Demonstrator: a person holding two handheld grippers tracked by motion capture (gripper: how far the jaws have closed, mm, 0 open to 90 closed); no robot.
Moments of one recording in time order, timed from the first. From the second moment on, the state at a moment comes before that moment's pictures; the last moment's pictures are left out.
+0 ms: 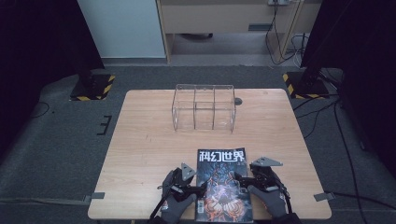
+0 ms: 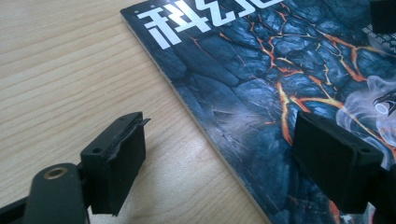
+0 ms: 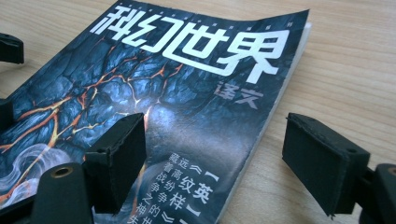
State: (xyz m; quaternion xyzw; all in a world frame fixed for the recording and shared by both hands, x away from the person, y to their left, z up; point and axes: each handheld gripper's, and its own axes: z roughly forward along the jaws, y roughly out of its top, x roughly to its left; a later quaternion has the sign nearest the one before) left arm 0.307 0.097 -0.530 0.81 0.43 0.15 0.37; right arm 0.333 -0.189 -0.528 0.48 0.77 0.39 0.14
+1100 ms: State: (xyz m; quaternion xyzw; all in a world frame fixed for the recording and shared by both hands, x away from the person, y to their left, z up) left arm 0.302 0.081 -0.533 0.81 0.42 0.13 0.39; right arm 0.332 -0.189 -0.536 0.51 0.74 0.44 0.10
